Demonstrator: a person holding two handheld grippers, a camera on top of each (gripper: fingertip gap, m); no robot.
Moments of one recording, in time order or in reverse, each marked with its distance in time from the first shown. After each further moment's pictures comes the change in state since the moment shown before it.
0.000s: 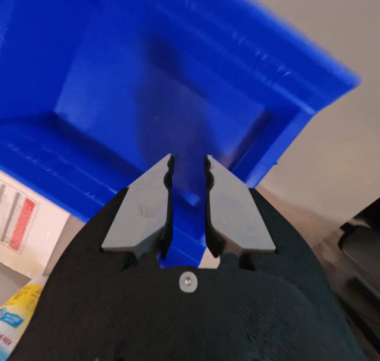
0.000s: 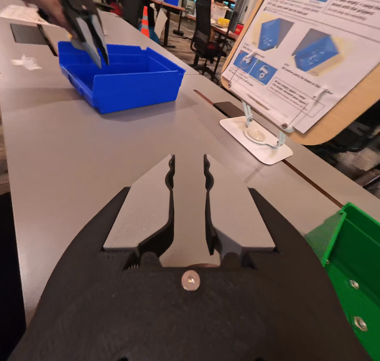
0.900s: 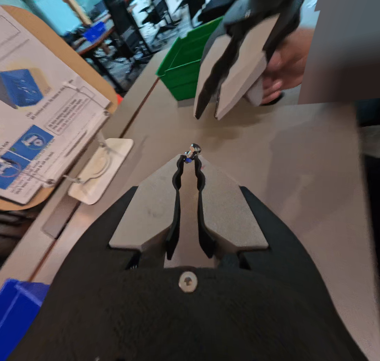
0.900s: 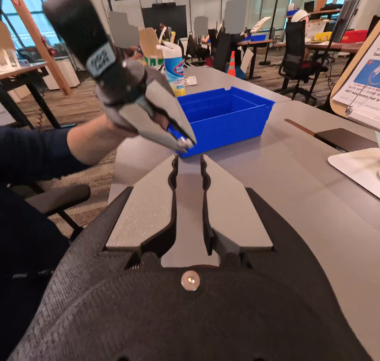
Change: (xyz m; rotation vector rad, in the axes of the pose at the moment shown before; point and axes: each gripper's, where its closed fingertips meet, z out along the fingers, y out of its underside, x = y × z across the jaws) left arm 0.243 -0.213 -0.038 0.910 -0.054 0.491; right arm -0.085 -0.047 0.068 0.157 -0.437 0.228
